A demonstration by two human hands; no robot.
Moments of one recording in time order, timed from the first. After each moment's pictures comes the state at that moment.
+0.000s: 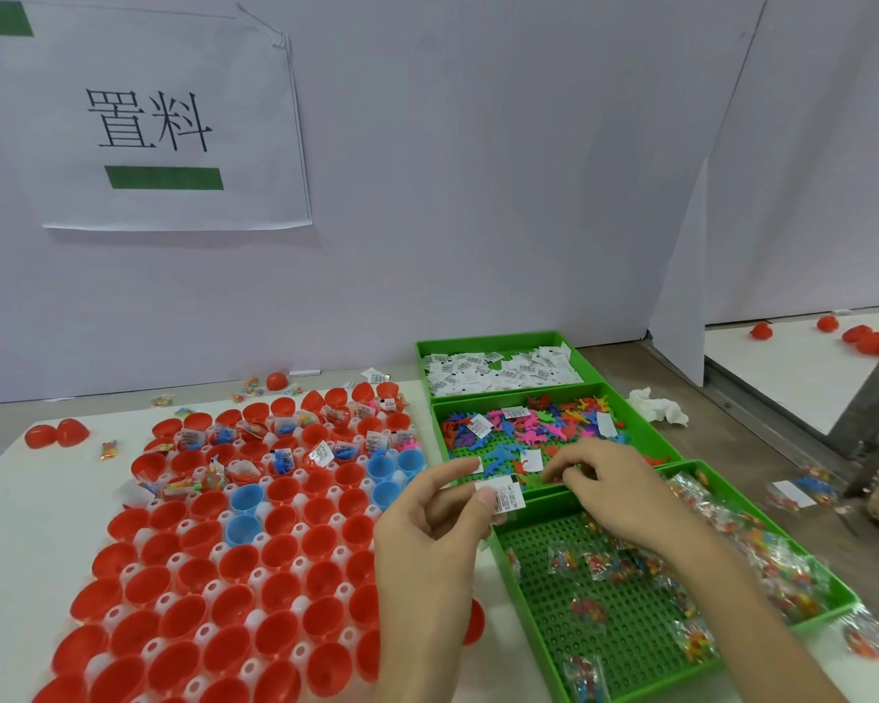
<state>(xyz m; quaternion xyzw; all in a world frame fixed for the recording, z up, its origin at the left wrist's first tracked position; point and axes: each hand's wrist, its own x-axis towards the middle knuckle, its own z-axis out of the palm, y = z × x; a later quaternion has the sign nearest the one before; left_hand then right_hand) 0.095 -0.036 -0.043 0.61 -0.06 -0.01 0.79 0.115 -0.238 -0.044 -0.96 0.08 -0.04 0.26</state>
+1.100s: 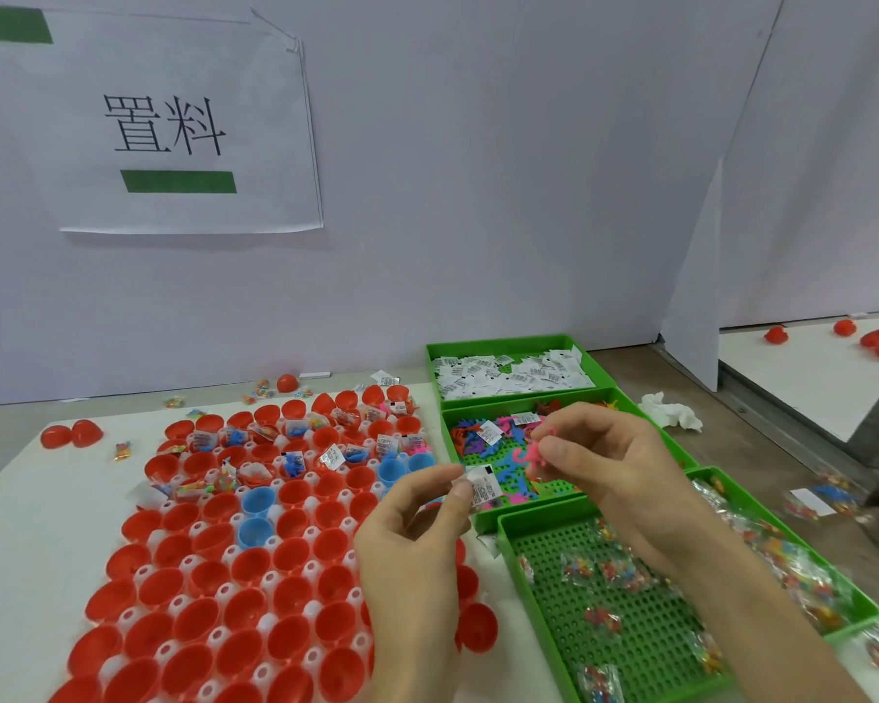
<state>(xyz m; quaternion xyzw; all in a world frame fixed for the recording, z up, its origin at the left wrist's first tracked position) 0.100 -0.027 -0.036 0.60 0.01 0.05 0.80 0.094 -0.199 -0.006 -0.67 -0.08 -0.10 0.73</state>
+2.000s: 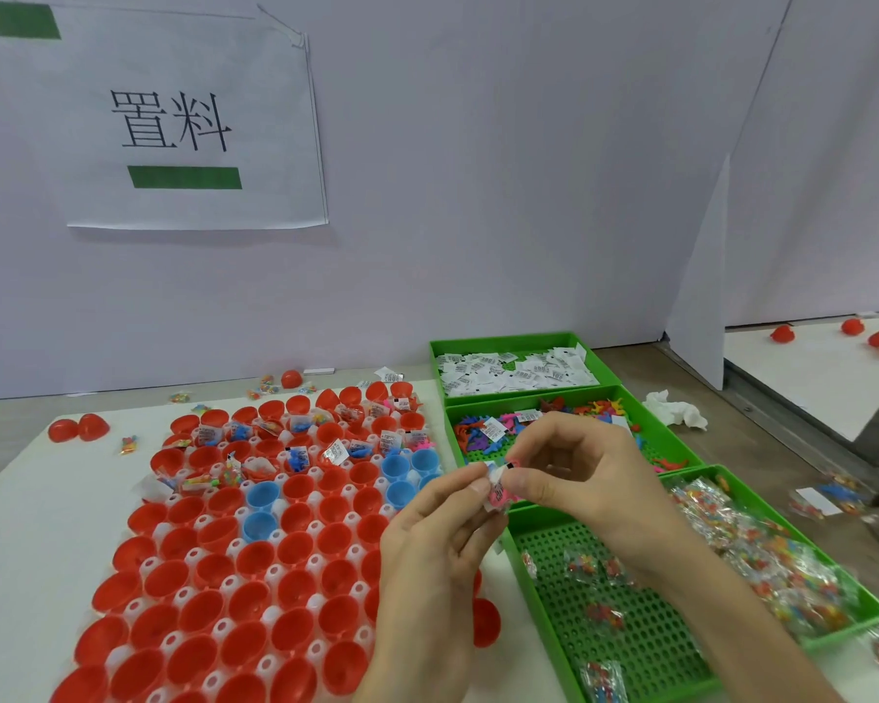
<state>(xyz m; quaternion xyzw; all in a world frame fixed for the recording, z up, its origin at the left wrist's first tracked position) 0.096 -0.026 -0.027 0.43 0.03 -0.15 0.89 0.091 -0.178 -0.007 -0.74 -0.10 -0.12 0.66</state>
